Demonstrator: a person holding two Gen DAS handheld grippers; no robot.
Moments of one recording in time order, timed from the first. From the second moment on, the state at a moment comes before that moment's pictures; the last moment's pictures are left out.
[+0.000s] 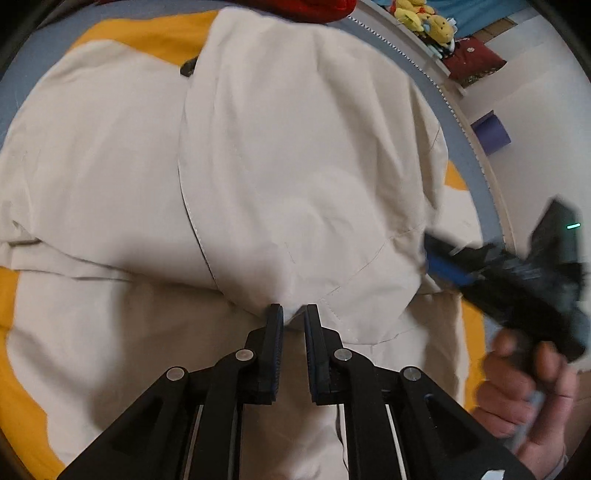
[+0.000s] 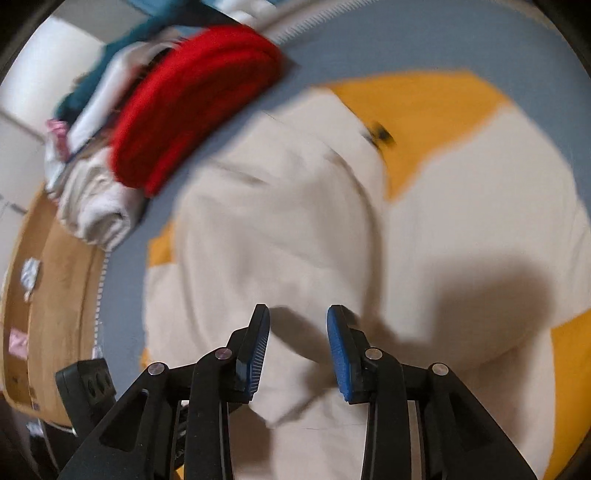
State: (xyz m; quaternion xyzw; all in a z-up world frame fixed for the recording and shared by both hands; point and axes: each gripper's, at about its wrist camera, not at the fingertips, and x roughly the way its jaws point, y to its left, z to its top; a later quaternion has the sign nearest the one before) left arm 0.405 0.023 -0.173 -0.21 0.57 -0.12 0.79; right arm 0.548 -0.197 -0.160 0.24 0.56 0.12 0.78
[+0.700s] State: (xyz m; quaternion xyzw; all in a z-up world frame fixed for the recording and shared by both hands) left arm 0.209 0.039 0.024 -0.09 0.36 -0.12 0.92; right arm 0.429 -0.191 0.082 0.11 0.28 0.12 0.95
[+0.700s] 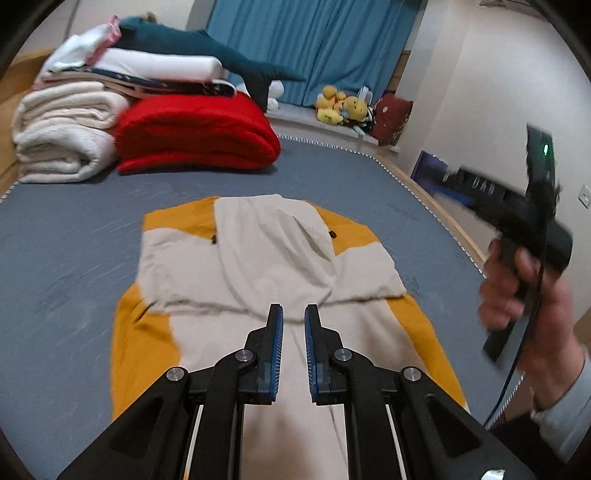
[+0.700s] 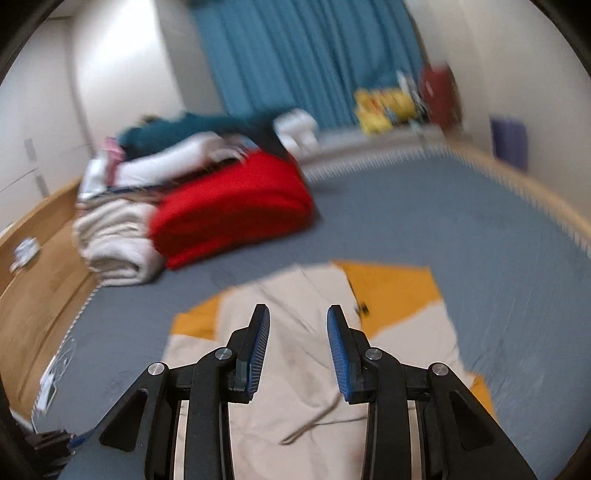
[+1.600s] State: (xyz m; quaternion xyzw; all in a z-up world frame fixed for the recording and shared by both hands) left arm 0.053 0.152 -0.078 -0.21 0.47 -0.01 0.86; right arm 0.140 -0.395 -0.021 0.06 0.42 -0.03 0.90
